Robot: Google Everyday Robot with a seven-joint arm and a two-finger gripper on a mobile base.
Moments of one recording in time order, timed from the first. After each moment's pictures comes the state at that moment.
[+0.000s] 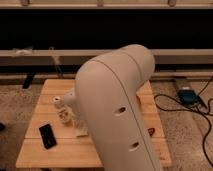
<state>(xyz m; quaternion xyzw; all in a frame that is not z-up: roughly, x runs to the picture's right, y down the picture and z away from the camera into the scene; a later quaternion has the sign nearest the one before) -0.152 0.212 0.827 -0.30 0.21 0.61 0.70</state>
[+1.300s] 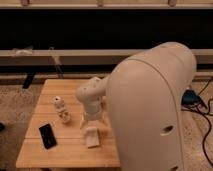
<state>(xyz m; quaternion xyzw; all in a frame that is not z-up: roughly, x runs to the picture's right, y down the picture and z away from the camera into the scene) -0.069 0.190 0.768 -0.31 0.26 0.60 0.69</state>
